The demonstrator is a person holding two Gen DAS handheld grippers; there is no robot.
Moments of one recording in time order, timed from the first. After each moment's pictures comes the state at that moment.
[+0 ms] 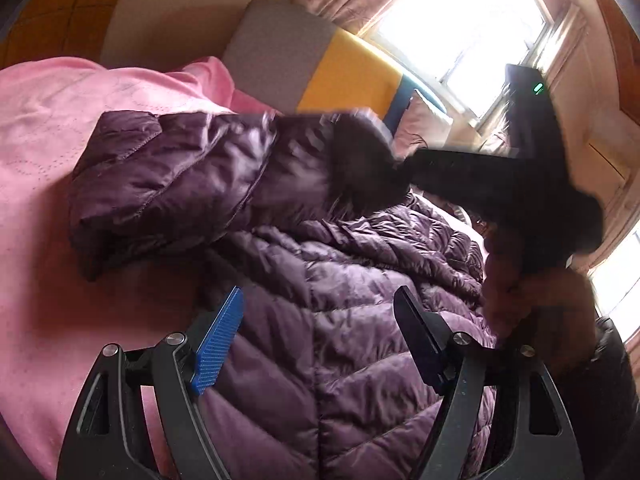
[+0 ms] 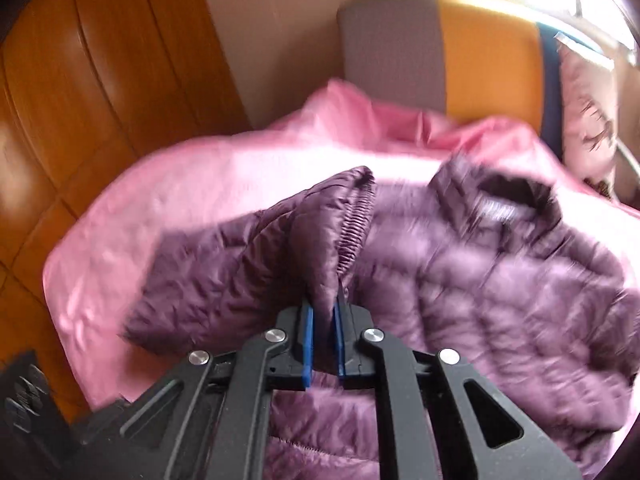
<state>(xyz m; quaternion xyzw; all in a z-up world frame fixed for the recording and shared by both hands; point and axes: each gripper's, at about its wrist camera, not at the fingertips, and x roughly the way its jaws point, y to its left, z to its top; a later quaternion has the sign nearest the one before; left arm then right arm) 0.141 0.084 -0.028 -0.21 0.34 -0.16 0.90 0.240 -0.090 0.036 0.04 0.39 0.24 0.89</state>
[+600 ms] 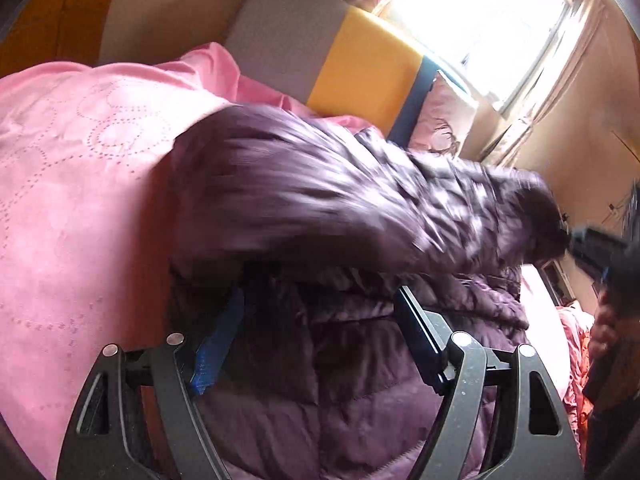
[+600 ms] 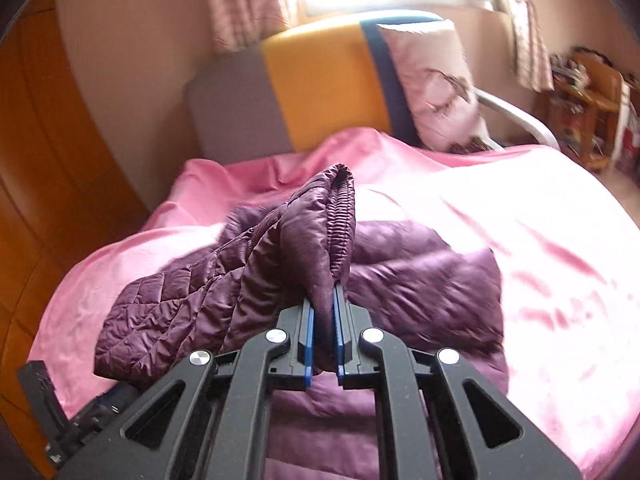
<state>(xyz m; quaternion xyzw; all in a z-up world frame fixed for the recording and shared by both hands) 0.221 0.061 -0.046 -0.18 0.39 -0.13 0.89 0.233 -0.294 0.039 0.15 0.37 0.04 0.91</state>
